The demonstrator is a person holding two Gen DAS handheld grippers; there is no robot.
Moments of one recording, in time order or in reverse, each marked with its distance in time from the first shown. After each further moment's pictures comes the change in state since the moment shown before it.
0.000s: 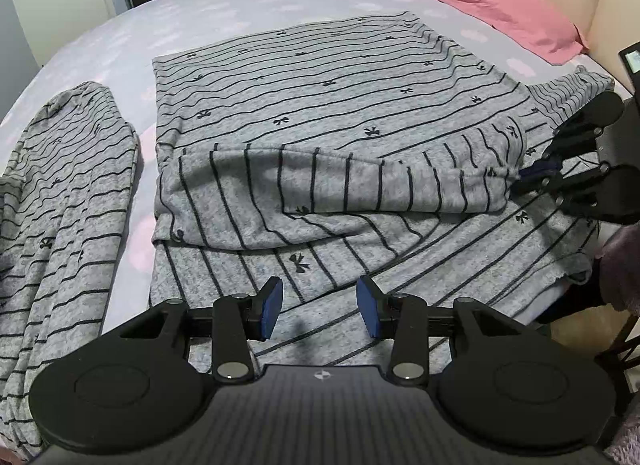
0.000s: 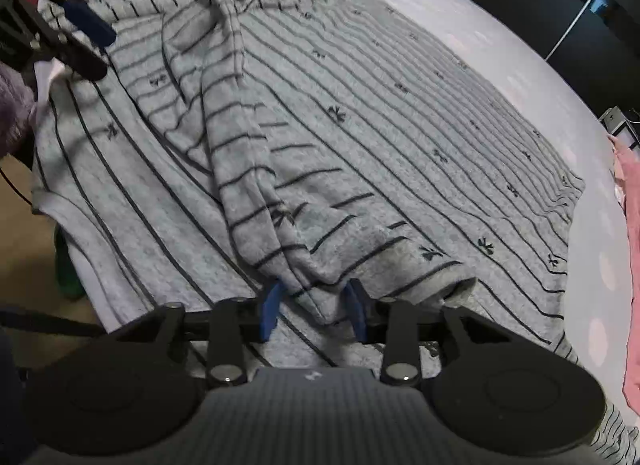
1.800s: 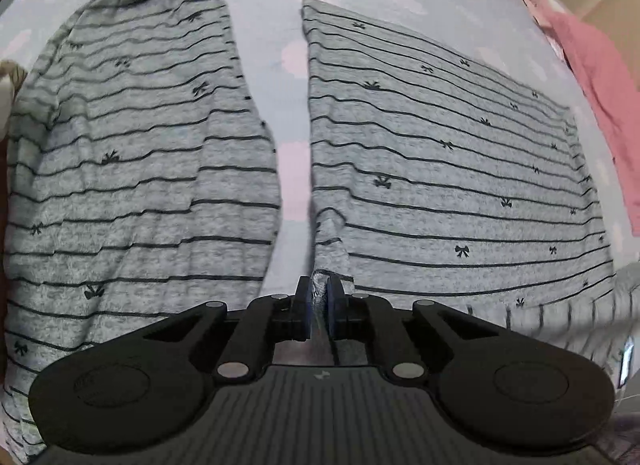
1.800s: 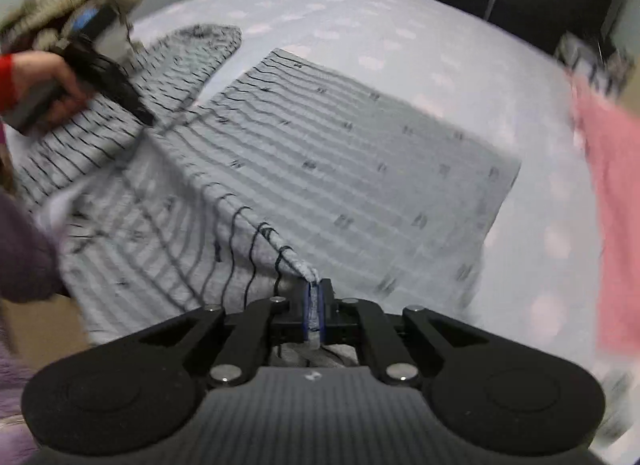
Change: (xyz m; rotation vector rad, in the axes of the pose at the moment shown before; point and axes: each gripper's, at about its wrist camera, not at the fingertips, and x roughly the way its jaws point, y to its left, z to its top) left arm 0.075 0.189 0.116 -0.492 0.240 -0.082; right arm -0.098 -0.111 0.098 0.225 0.010 -0.008
